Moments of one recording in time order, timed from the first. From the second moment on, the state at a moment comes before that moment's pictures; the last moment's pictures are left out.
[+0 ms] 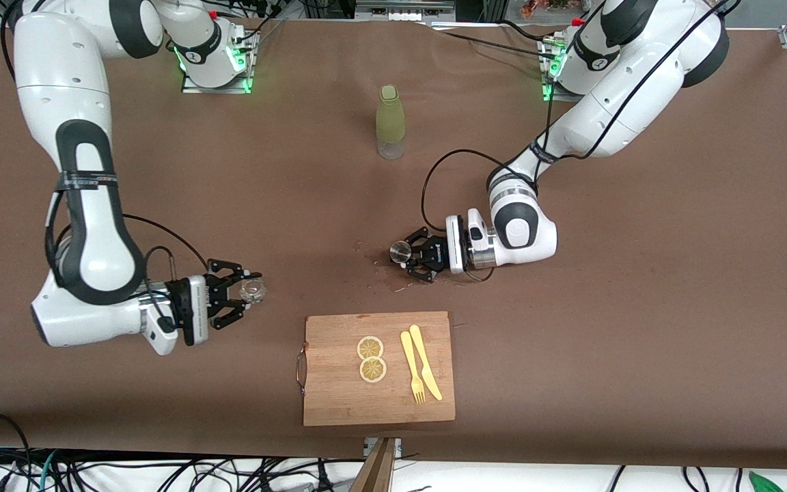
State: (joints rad) left arm -0.10 0.96 -0.48 -1.64 -1.65 2.36 2.51; right arm 0.12 0.92 -0.04 -1.11 0.82 1.64 -1.47
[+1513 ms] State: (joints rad) left arm -0.10 0.97 -0.48 -1.64 -1.65 2.36 2.51; right arm 0.52 0.82 -0.13 -1.09 0.50 1.85 -0.95
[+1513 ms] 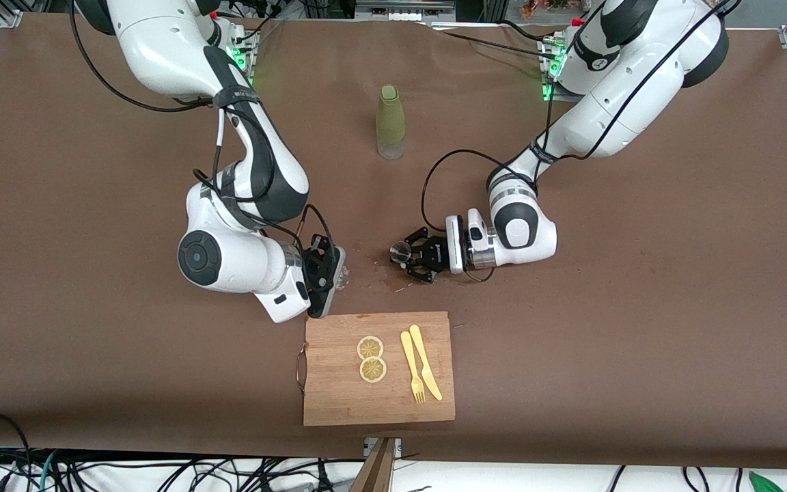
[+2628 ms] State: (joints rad) left arm -0.10 0.98 -0.48 -1.63 -1.65 2.36 2.51; right arm 0.72 0.84 -0.18 -1.12 0.42 1.85 -0.78
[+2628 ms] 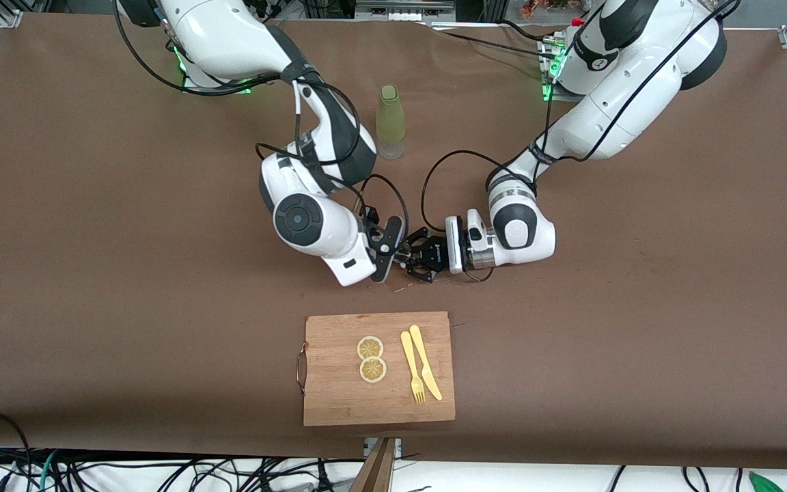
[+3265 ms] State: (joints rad) left arm -0.10 0.98 -0.48 -1.63 -1.65 2.36 2.51; right arm 0.78 0.85 -0.23 -1.12 0.42 1.81 -0.78
